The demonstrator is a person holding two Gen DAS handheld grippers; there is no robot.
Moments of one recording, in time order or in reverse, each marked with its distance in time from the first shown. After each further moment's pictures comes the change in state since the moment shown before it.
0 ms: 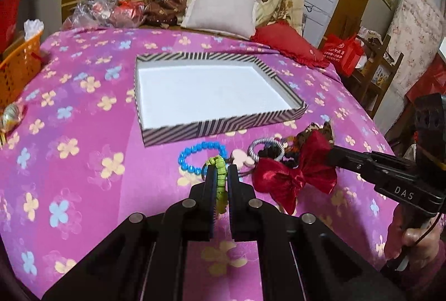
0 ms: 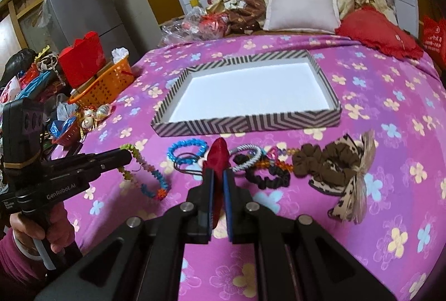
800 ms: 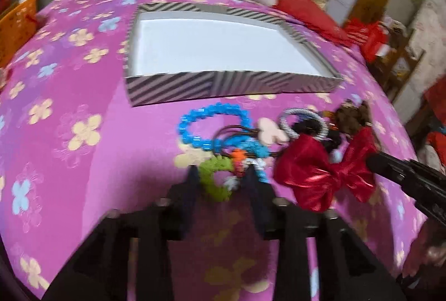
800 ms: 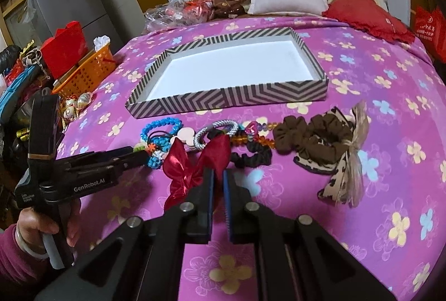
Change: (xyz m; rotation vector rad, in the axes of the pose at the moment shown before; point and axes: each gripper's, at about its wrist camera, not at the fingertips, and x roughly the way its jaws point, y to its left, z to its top) left arm 0.079 0.015 -0.027 -0.069 0.144 -0.002; right arm 0.022 -0.025 -0.027 0.045 0.068 -0.066
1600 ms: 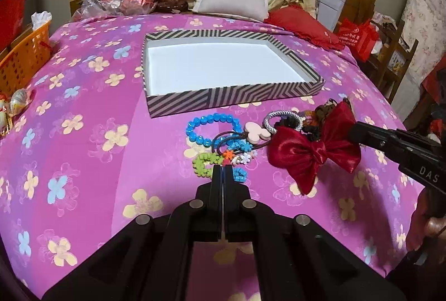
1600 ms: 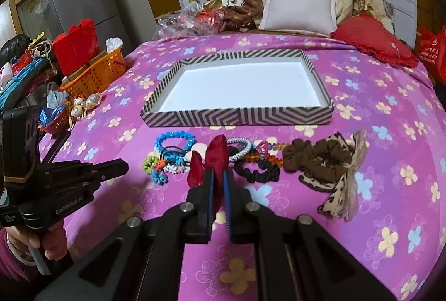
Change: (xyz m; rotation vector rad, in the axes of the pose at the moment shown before) left arm -0.057 -0.019 -0.015 0.062 -0.087 0.102; right arm -0.022 0.021 0.013 -0.074 -0.060 -0.002
